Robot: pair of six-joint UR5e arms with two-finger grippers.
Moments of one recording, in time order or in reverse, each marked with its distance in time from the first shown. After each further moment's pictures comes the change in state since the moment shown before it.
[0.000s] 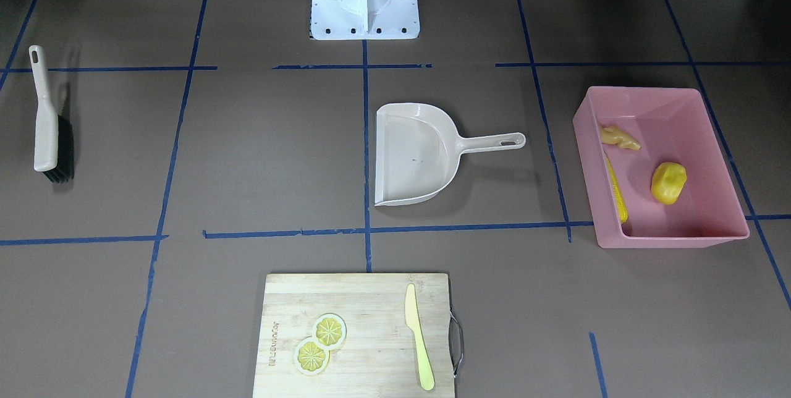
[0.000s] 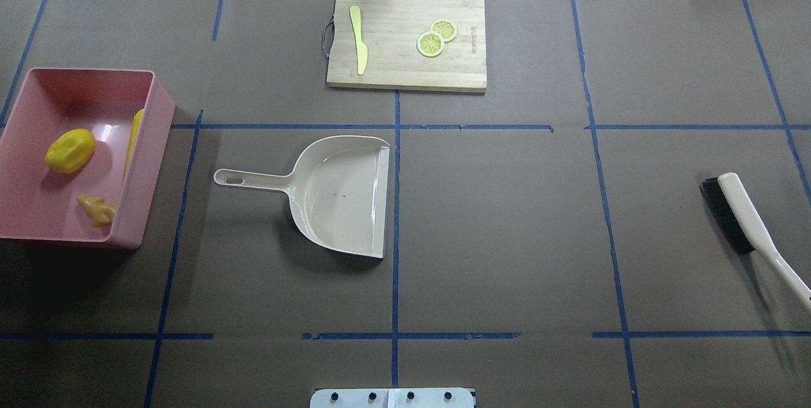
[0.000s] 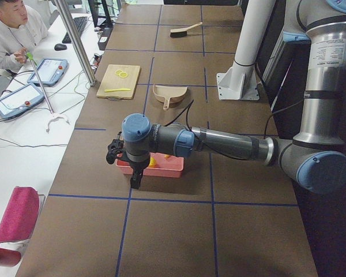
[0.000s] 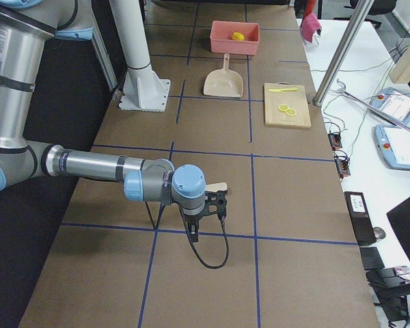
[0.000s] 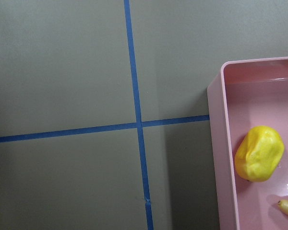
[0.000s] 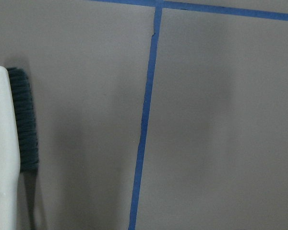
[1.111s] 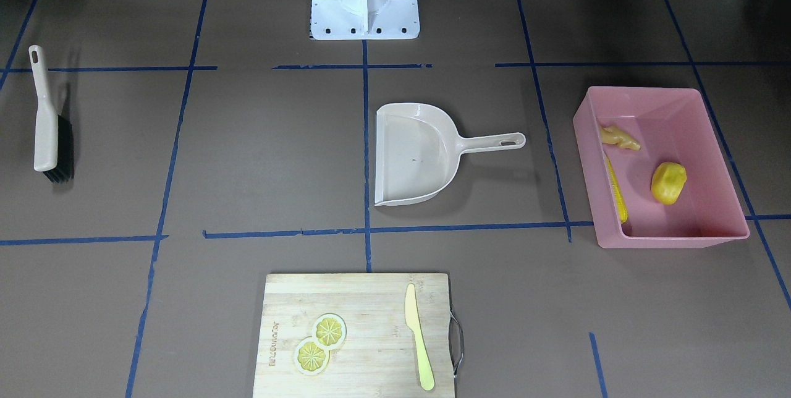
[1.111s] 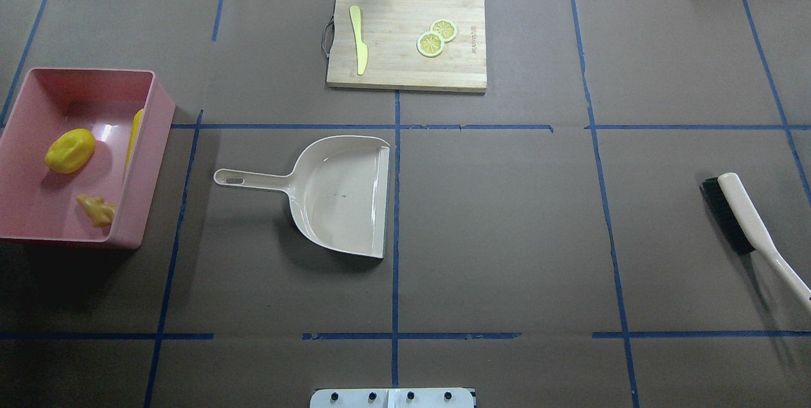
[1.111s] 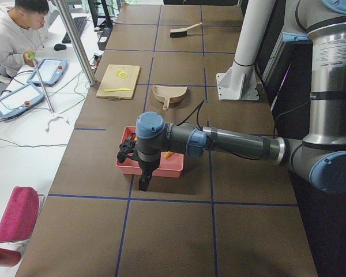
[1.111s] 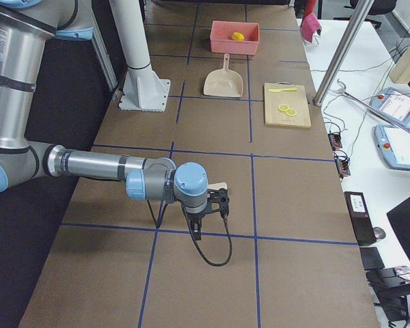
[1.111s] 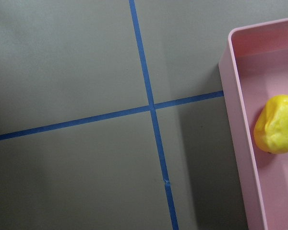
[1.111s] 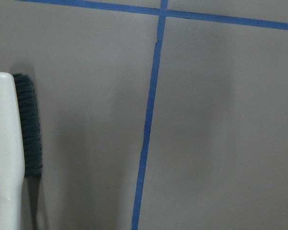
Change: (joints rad) left arm 0.024 0.081 -0.084 -0.017 0.086 0.030; right arm 0.000 0.008 0.002 0.003 0.002 0.002
